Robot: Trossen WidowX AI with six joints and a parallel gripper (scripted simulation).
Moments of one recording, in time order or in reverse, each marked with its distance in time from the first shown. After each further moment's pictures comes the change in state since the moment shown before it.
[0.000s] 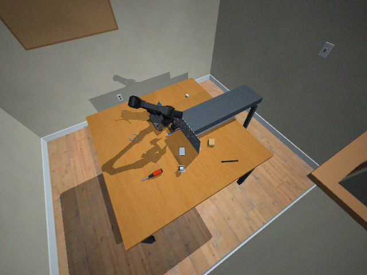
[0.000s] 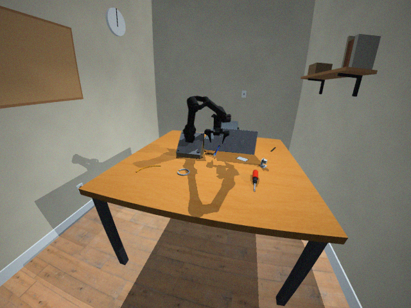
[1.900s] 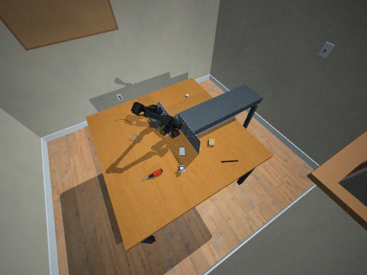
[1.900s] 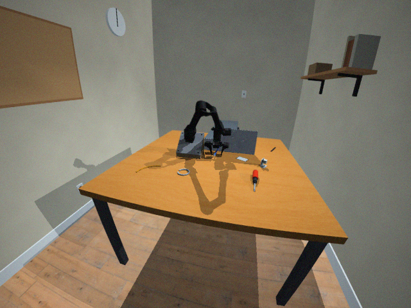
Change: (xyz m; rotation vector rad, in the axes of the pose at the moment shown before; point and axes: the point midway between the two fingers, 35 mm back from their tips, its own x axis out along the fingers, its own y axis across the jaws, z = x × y) arm 0.098 0.002 0.001 0.023 -0.008 0.004
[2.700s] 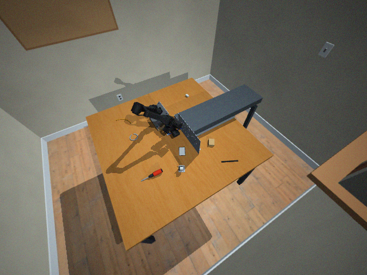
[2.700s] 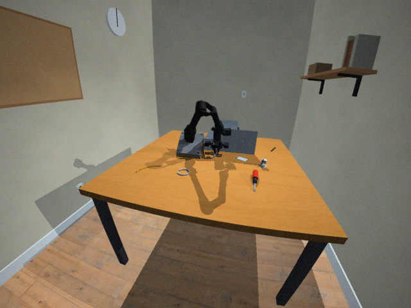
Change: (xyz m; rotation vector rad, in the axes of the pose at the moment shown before) arm 0.000 0.000 0.000 0.000 0.000 0.001
